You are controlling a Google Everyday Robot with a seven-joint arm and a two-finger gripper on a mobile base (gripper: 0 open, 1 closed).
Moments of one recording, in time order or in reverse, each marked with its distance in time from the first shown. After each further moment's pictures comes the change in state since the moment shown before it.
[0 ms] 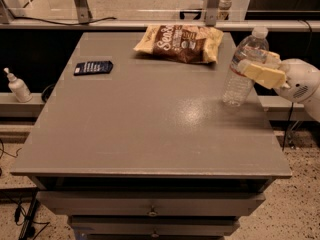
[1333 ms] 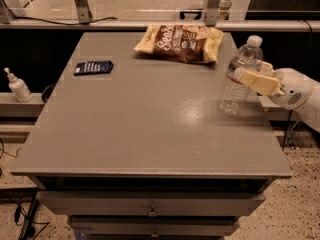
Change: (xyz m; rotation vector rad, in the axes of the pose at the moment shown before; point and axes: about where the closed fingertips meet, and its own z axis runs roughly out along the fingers) arm 0.029 0.000 -0.004 0.005 0.021 0.110
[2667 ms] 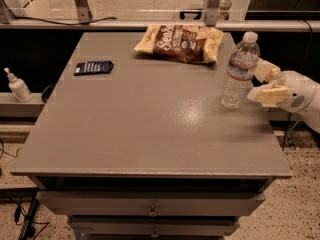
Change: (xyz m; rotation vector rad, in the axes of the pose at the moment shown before) arm -0.001 0.003 -0.005 0.007 -0.002 -0.006
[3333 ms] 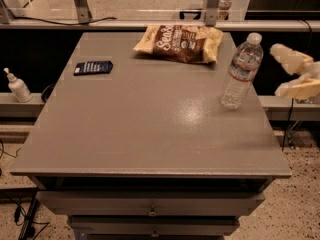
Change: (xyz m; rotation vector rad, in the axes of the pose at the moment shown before) arm -0.038 0.005 -0.037 0.036 0.087 -0.094
